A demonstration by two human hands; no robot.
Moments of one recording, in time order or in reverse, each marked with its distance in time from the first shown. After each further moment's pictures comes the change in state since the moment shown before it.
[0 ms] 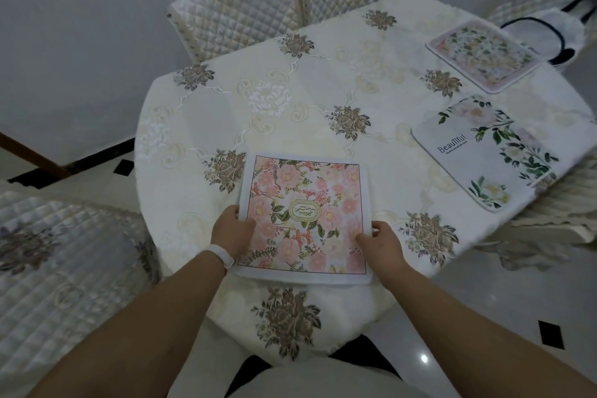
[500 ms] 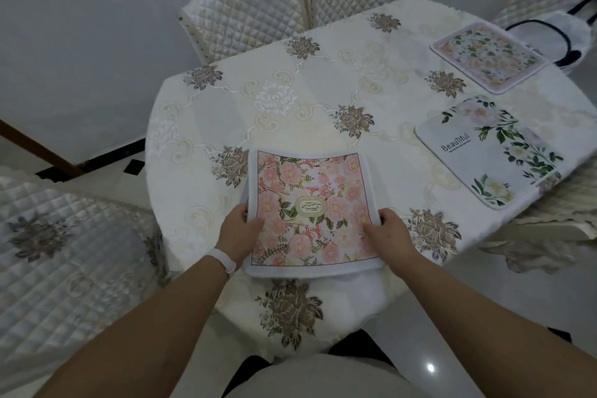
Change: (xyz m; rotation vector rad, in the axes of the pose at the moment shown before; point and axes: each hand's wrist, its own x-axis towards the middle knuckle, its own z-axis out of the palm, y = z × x) left_hand -0.034 -0.001 -0.002 -0.157 -0.027 0.111; right_hand -0.003 -0.007 -0.017 -0.093 -0.016 -0.132
